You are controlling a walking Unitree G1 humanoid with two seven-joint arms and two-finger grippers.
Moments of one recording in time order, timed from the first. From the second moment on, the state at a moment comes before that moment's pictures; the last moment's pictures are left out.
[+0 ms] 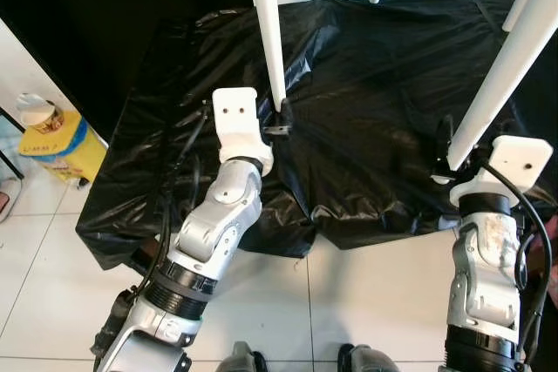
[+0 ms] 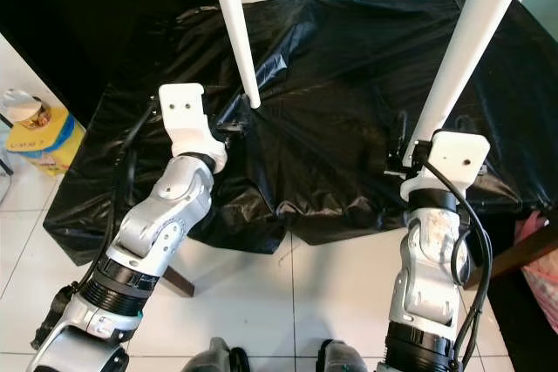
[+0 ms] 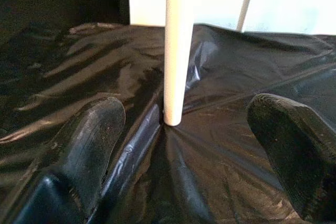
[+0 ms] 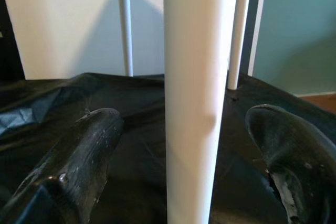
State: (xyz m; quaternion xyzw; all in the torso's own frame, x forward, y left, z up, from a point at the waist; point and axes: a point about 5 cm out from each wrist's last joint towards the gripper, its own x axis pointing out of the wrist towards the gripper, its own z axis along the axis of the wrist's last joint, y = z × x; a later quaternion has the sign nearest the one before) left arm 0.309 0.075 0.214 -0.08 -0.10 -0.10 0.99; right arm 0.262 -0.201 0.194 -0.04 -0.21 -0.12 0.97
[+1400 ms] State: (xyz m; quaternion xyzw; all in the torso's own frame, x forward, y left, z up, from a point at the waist) left arm 0.190 0.132 0.084 0.07 0.03 -0.40 0.92; right arm 0.205 -0.156 0.062 -0.08 0.04 0.38 0.92
